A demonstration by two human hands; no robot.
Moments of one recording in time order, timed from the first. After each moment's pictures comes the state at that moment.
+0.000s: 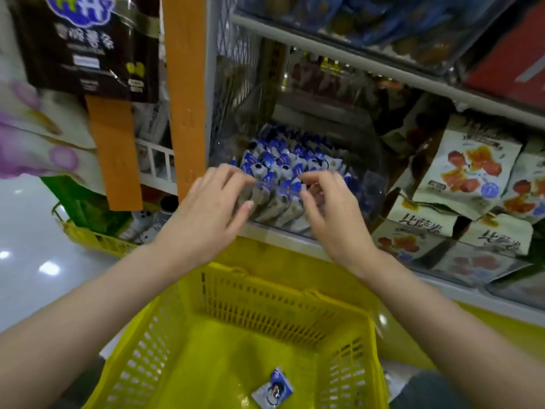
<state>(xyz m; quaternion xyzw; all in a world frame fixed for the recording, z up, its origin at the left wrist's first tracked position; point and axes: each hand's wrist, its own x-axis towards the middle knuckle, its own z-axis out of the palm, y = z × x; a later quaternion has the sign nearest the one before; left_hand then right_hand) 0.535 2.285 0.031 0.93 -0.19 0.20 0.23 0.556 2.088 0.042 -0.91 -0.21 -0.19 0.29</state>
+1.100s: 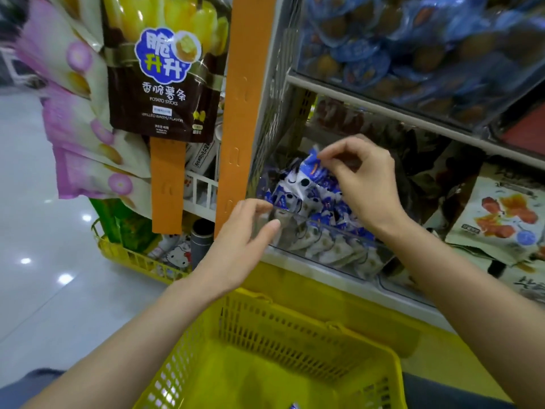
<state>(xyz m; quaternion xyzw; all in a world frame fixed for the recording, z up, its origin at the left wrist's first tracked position) 0.534 2.300 0.027 0.84 -0.10 0.12 0.51 0.594 2.132 0.119 -0.84 -0.25 -0.26 0.40</state>
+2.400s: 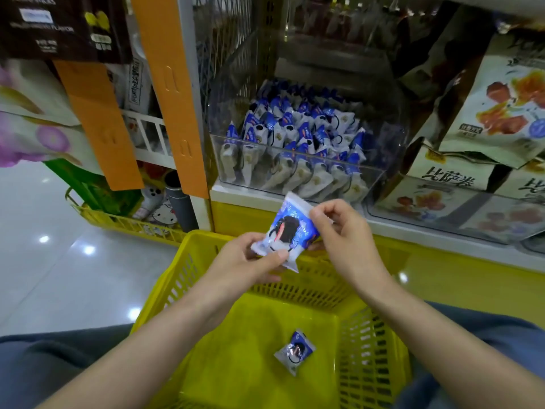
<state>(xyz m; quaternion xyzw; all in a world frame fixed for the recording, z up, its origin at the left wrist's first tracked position) 0.483 2.237 -0.036 0.65 0.07 -0.16 0.74 0.512 2.083 -0.015 -0.80 -0.01 -0.02 0.60</state>
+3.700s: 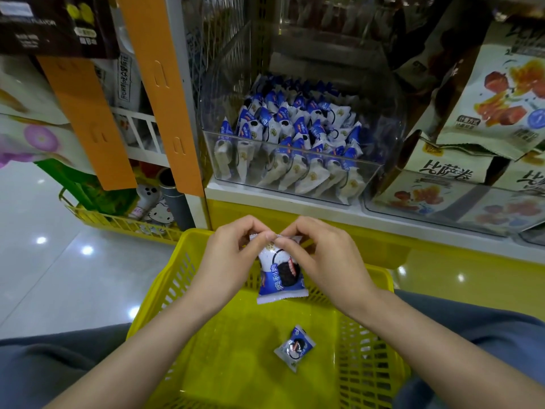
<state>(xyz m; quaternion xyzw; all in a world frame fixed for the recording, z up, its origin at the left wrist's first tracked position) 0.496 2.243 -0.038 0.81 -0.07 0.03 0.58 0.496 2.087 -0.024 -0.91 -0.20 -0.10 0.35</state>
